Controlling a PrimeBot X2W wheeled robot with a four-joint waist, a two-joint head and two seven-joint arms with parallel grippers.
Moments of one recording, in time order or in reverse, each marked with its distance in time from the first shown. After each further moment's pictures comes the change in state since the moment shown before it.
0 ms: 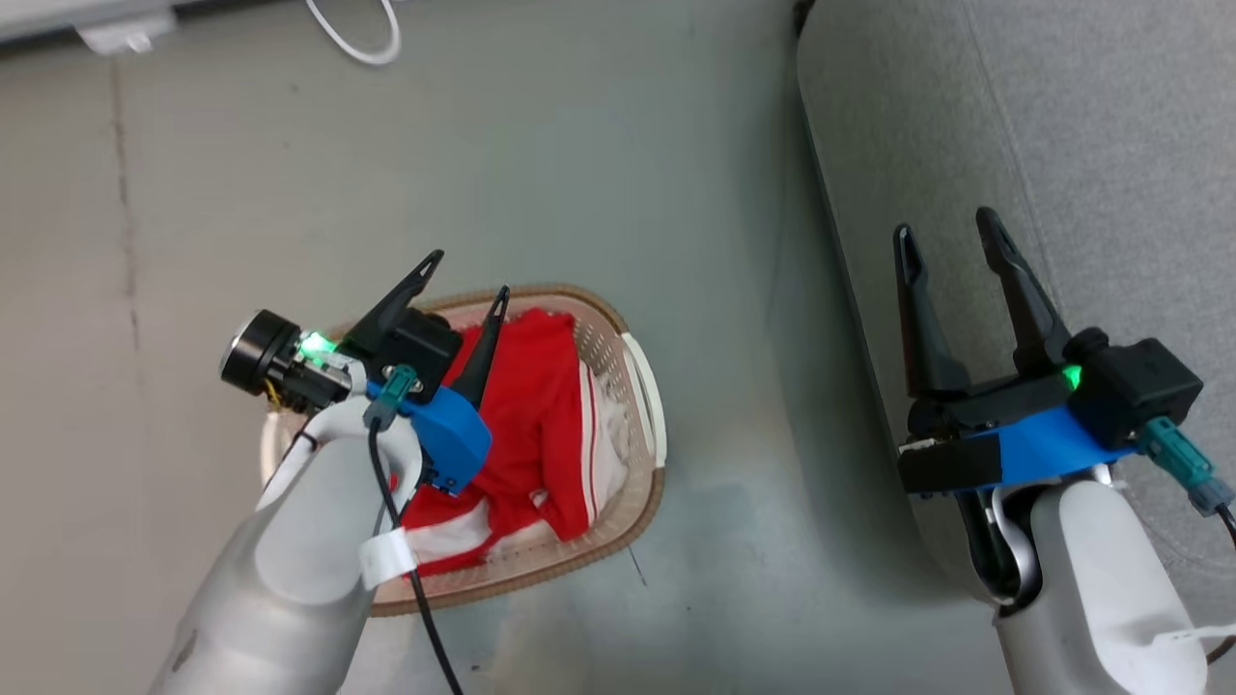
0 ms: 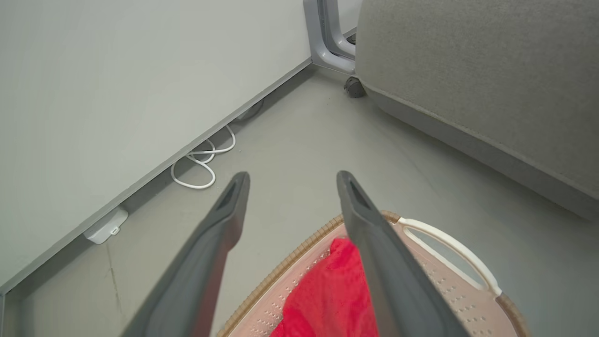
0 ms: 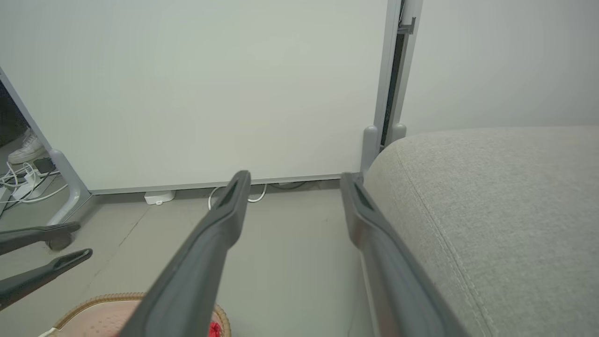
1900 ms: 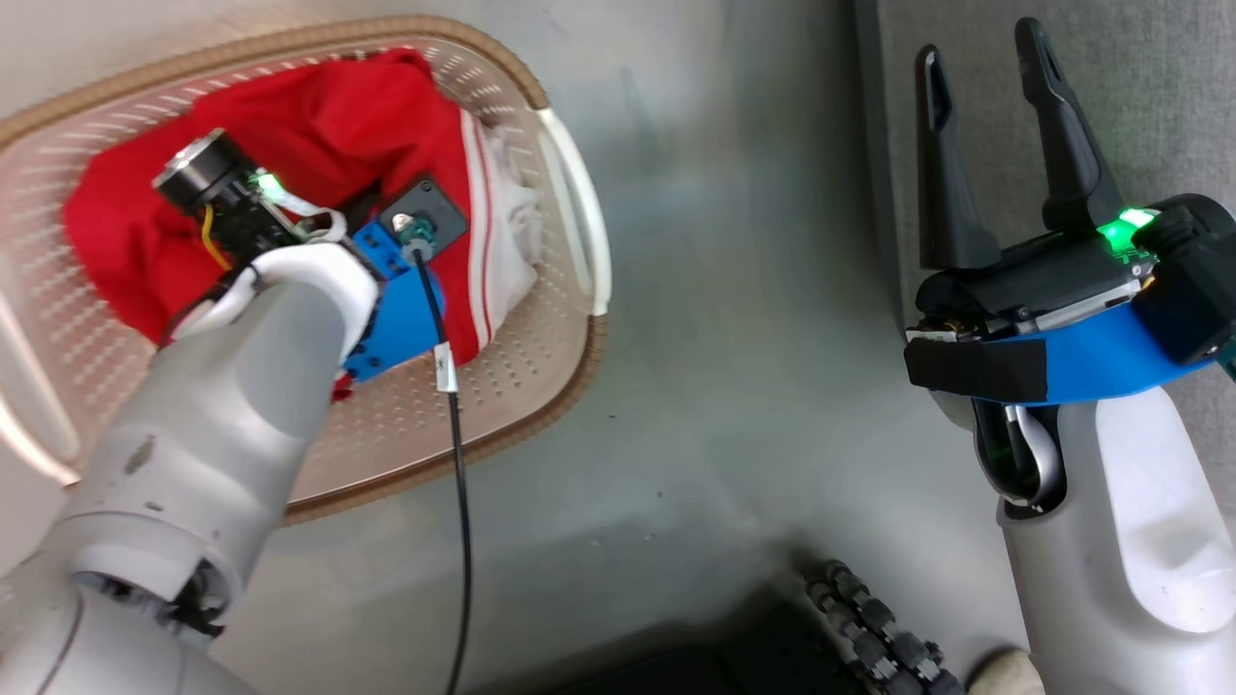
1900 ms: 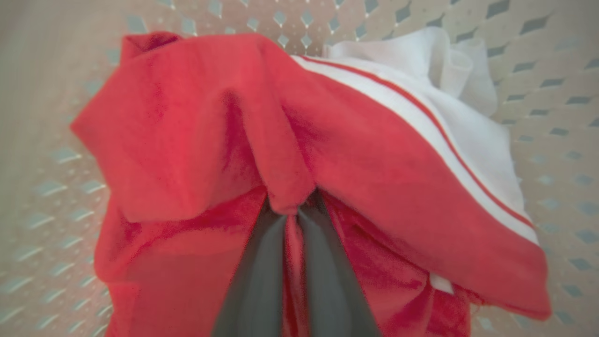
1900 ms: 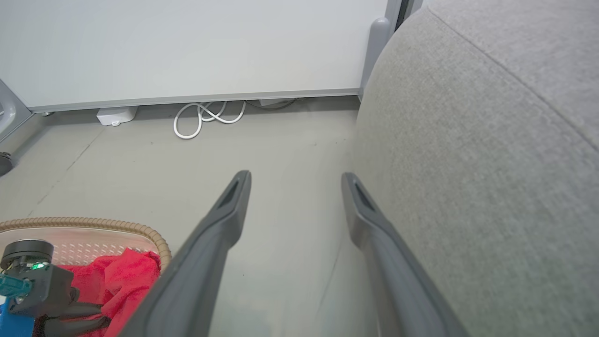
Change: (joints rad) left arm -0.468 0.029 -0.533 0.483 -0.087 0.000 0.146; right arm -0.175 0.000 0.036 -0.129 0.039 0.000 0.000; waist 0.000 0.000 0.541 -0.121
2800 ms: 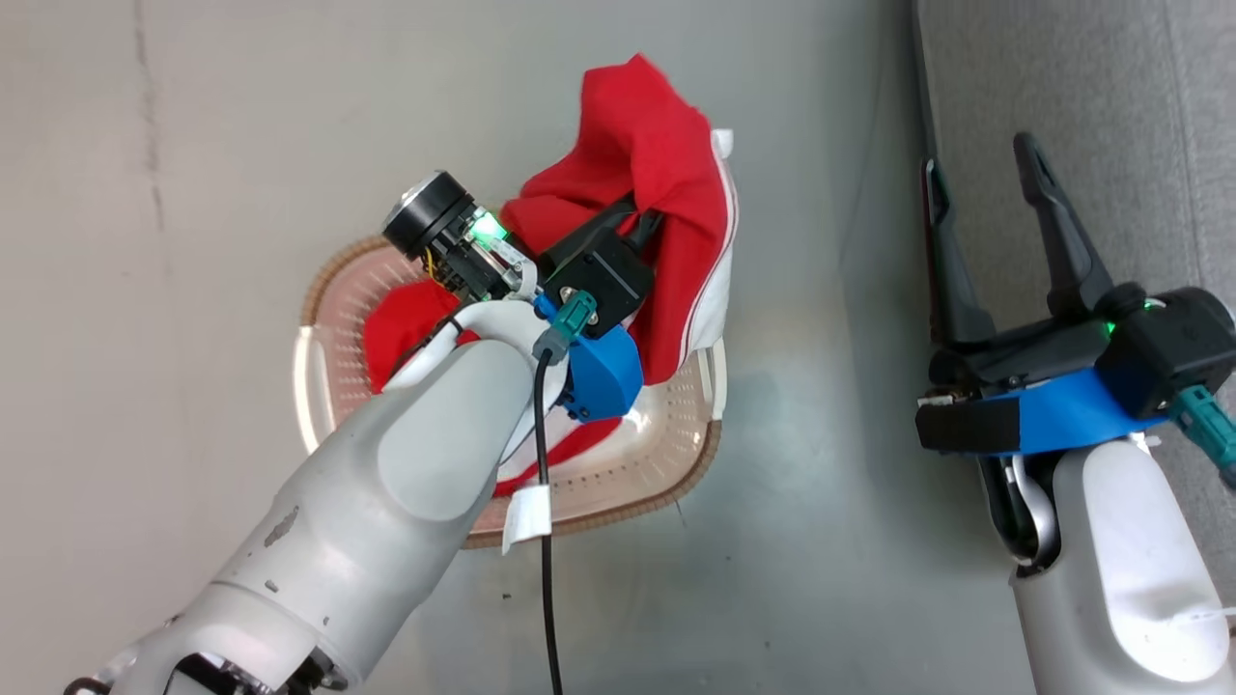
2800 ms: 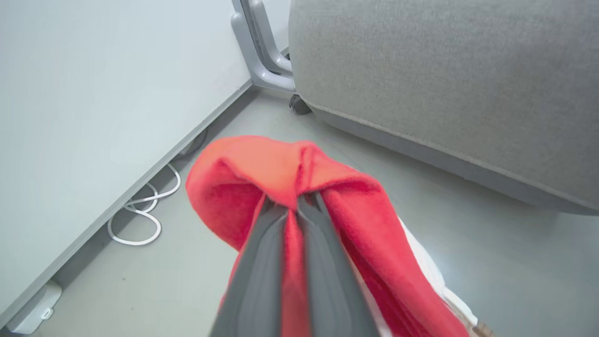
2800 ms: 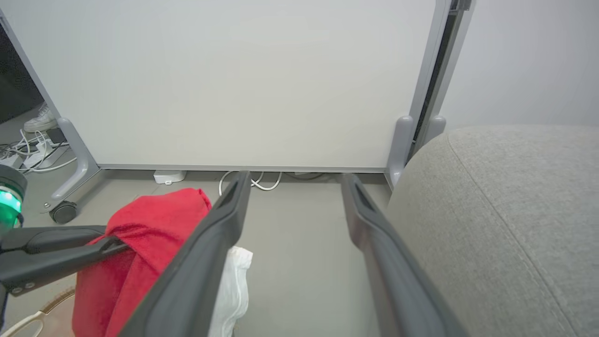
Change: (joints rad) left arm 0.184 -0.093 0.078 -0.441 -0.119 0.037 -0.144; right arm 0.106 0.001 -0.062 0.064 -0.119 0.000 0.000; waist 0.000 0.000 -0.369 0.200
